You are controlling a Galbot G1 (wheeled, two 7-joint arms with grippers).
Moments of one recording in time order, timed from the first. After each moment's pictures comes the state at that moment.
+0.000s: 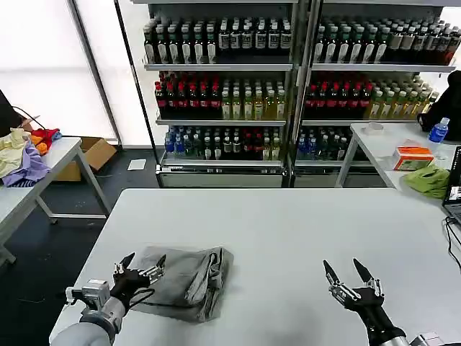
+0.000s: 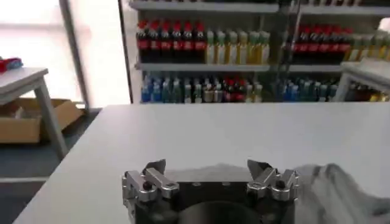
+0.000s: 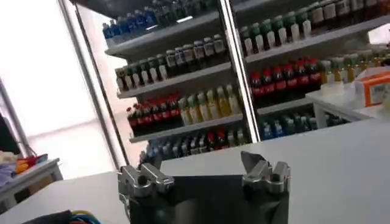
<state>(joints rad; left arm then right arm) 1.47 -1.10 -0.54 -2.12 -0.53 0.55 -0.17 -1.78 1.27 0.77 2.23 0.63 -0.10 -0.18</state>
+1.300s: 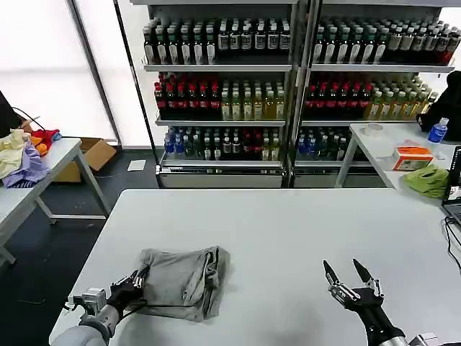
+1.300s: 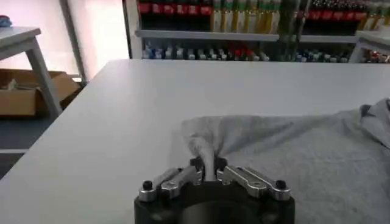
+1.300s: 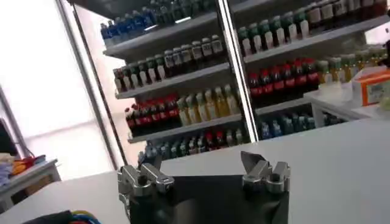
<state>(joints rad) 1.47 -1.09 -0.56 -1.93 -0.52 0.51 -0.02 -1.79 1.27 0.77 2.22 0.63 -0.10 -0.18</state>
